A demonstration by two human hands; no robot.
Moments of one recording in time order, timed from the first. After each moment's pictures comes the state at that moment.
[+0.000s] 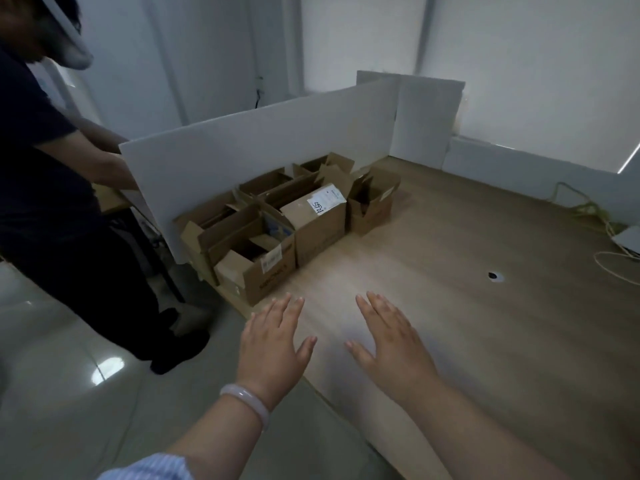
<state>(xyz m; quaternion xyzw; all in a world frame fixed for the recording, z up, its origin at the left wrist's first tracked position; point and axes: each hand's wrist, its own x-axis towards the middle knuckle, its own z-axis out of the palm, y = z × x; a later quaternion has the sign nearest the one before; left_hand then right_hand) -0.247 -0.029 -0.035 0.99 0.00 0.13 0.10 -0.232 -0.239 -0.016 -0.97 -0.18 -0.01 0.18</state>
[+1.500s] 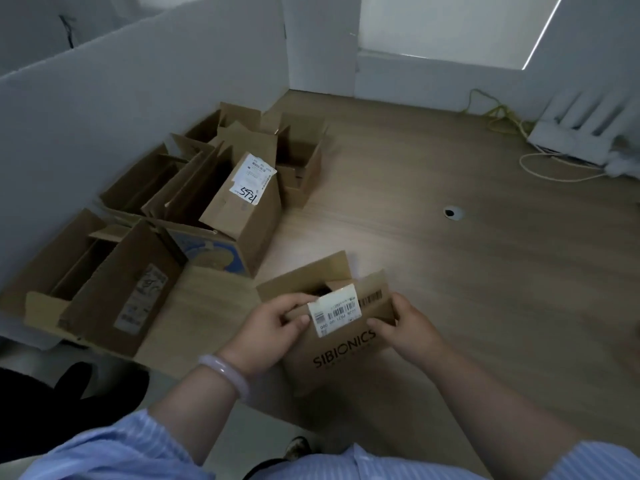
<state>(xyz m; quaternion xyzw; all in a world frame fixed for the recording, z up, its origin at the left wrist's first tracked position) -0.038 -0.003 -0.060 0.82 -0.19 -0.20 0.50 -0.108 -0.241 -0.093 -0.84 0.22 0.09 0.48</state>
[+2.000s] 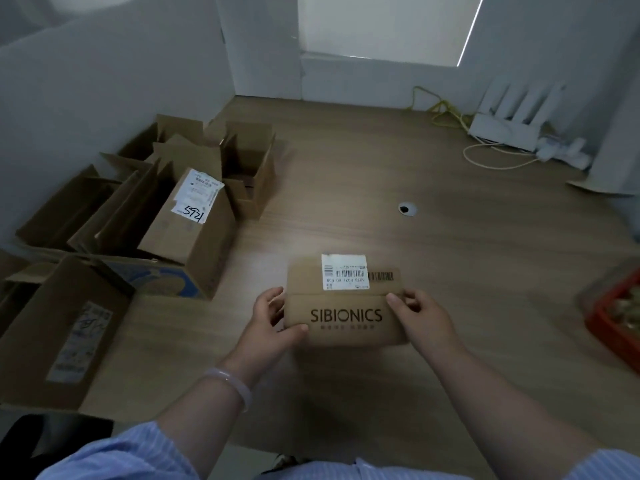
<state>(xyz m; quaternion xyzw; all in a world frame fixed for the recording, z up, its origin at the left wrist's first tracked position) -0.026 -0.060 -0.092 0.72 -0.06 -0.30 0.62 -0.126 -0.298 -0.081 -0.78 0.40 -0.07 0.48</state>
